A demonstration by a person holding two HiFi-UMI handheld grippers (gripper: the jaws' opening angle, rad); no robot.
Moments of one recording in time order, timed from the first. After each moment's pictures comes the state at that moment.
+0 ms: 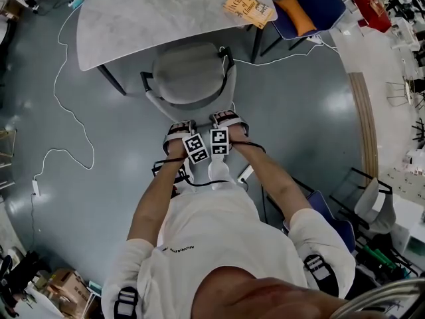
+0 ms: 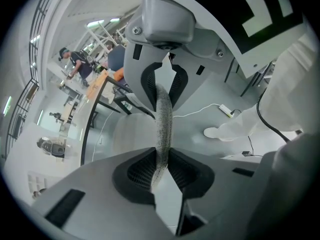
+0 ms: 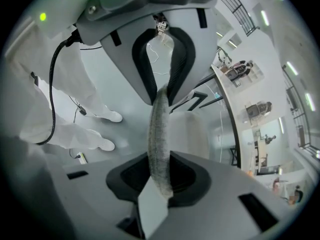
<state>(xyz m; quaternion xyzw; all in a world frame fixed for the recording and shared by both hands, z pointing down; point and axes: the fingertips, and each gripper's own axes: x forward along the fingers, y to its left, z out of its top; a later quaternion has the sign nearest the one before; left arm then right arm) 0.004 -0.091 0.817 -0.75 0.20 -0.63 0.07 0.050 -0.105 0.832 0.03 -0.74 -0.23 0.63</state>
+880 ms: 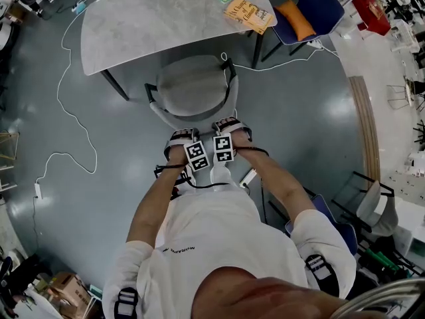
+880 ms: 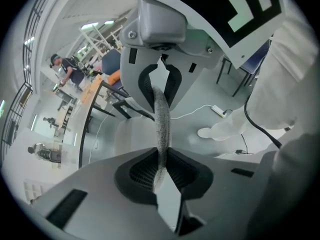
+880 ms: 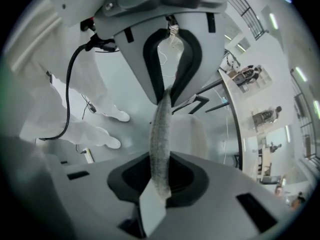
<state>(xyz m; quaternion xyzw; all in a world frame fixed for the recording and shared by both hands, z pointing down) 0.010 -0.073 0.799 -0.76 0.17 -0.62 0.07 0.055 -0.085 0.816 -0.01 -0.74 -0.24 0.63</state>
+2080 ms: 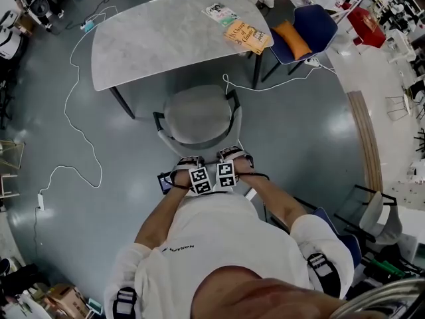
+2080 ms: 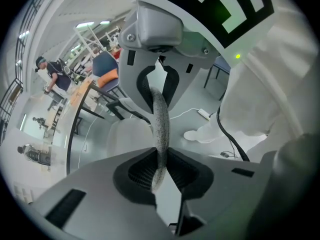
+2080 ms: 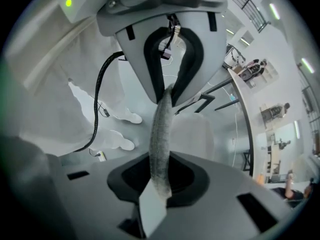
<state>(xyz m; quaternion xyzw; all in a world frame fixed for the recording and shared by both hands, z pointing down) 0.023 0.003 0.795 -0.78 0.12 -0.61 0.05 0.068 -0.008 0.813 -0.04 -0.74 -0.20 0.64</state>
